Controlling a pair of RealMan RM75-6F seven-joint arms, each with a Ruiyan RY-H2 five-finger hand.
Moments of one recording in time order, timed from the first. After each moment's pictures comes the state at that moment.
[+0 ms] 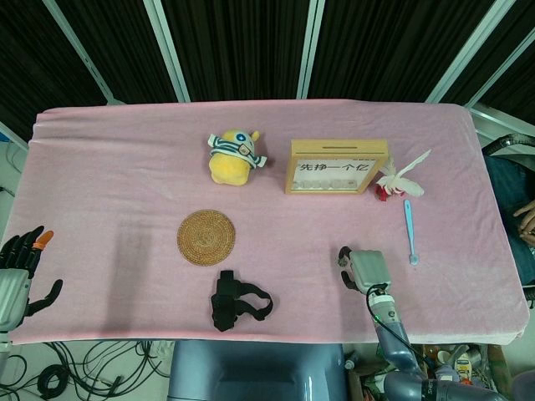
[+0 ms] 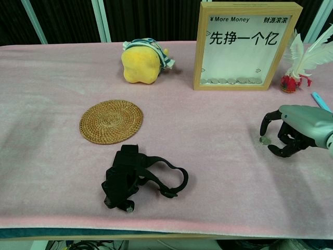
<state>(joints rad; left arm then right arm) -0.09 -1.14 -0.03 -1.61 1.54 1.51 -0.03 0.46 -1.66 0.15 -1.49 -1.02 1.14 -0.51</state>
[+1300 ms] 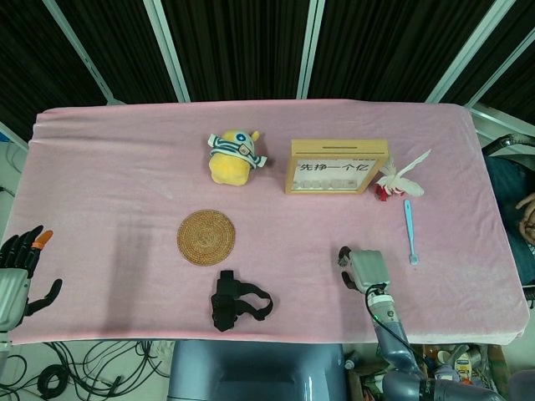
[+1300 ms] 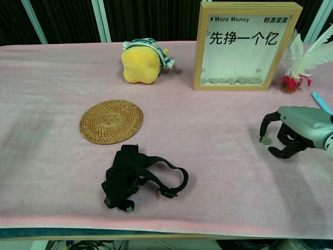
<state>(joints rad) -0.09 -1.14 -0.03 -1.61 1.53 1.50 -0.03 0.47 -1.68 0.14 -1.46 -1.02 1.15 -0.51</state>
